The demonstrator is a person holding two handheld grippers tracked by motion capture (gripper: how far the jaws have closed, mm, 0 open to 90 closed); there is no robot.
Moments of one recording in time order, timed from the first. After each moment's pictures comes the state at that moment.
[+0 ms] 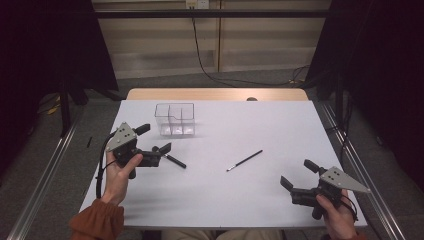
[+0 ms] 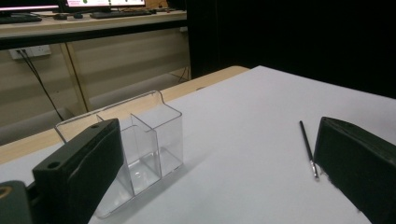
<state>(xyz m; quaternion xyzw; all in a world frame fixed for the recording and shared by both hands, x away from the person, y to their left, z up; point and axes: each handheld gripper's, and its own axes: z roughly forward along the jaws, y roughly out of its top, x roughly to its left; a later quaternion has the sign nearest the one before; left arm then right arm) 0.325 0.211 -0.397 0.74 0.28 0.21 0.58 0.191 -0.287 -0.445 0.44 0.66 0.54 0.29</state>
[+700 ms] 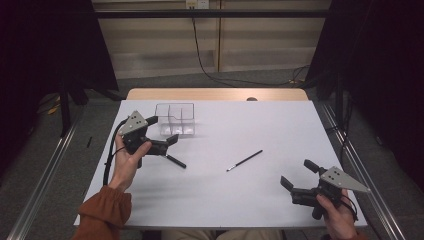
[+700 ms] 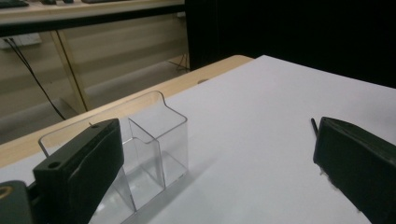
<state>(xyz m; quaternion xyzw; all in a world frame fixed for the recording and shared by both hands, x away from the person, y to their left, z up) 0.358 0.194 -0.392 0.76 0.28 0.19 0.55 0.191 -0.288 -0.446 0.44 0.66 0.54 0.28</state>
